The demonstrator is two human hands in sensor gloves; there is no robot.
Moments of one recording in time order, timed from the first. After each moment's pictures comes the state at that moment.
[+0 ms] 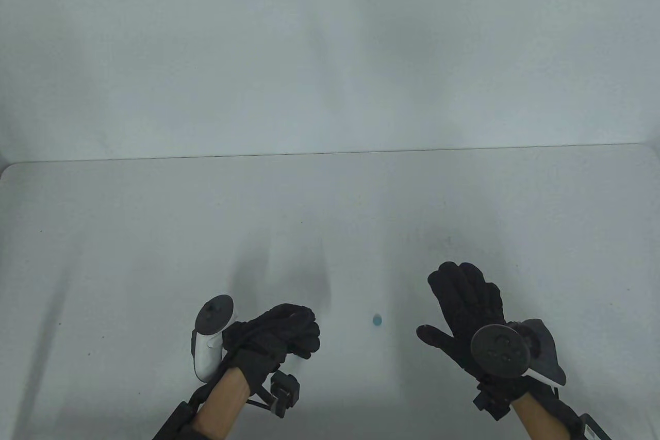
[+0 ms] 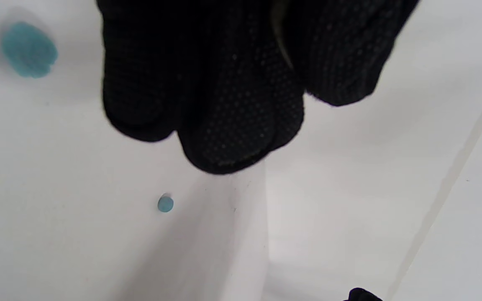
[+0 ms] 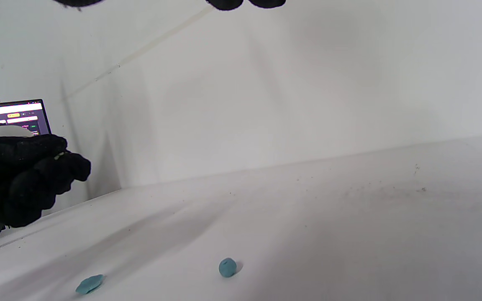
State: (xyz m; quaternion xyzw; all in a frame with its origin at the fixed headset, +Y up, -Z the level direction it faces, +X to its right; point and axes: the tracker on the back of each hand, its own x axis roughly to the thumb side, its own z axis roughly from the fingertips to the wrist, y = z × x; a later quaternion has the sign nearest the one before) left_hand -0.179 -0.728 -0.335 -0.20 -0.05 0.67 0.71; right_hand 0.201 -0.649 -0.282 0.22 -0.10 0.96 0.17
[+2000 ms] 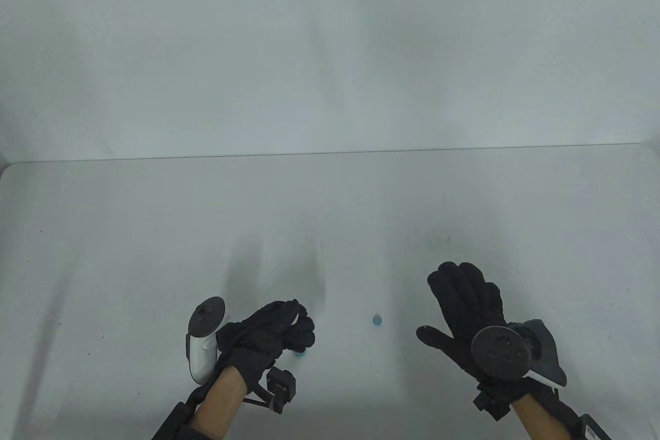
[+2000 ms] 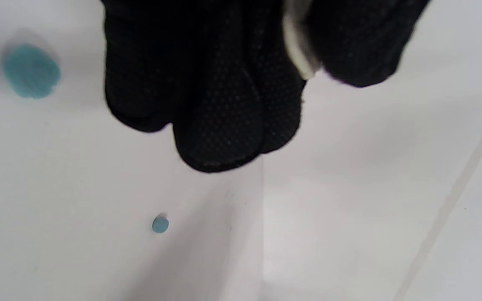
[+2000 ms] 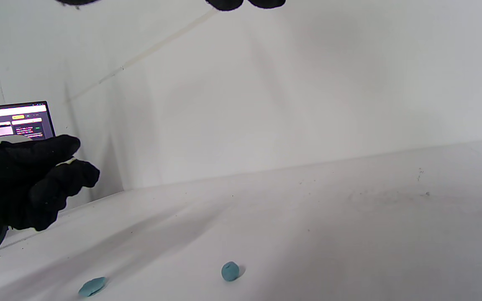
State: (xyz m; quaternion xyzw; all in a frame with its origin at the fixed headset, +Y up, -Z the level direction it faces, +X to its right) left_hand -0.190 -0.733 -0.337 -0.18 -0.02 0.69 0.70; right_hand 0.201 -0.648 -0.280 0.22 -0.11 0.95 0.17
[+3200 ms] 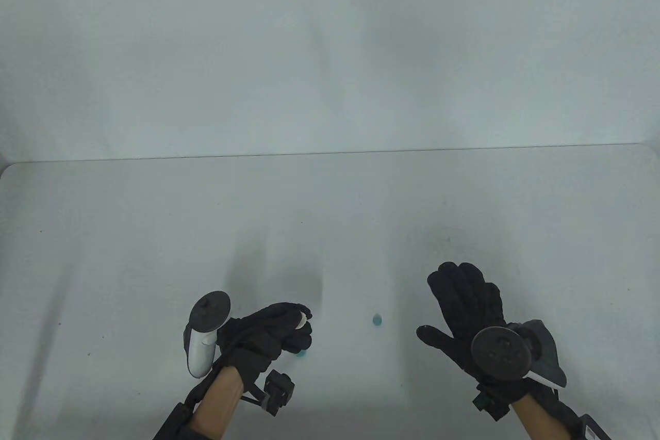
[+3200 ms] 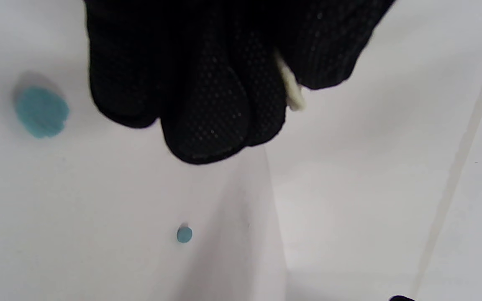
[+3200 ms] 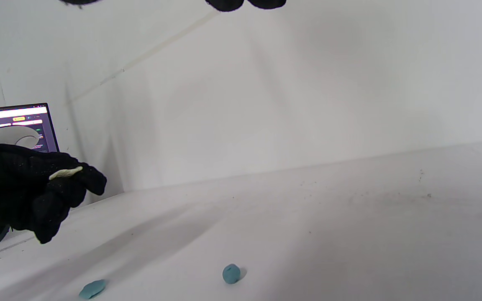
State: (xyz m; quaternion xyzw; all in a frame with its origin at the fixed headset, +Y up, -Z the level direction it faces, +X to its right) left_hand -0.190 -0.723 -0.340 -0.18 -0.06 0.63 0.76; right_hand 0.200 -0.647 -0.279 0.22 -0.11 0.95 0.17
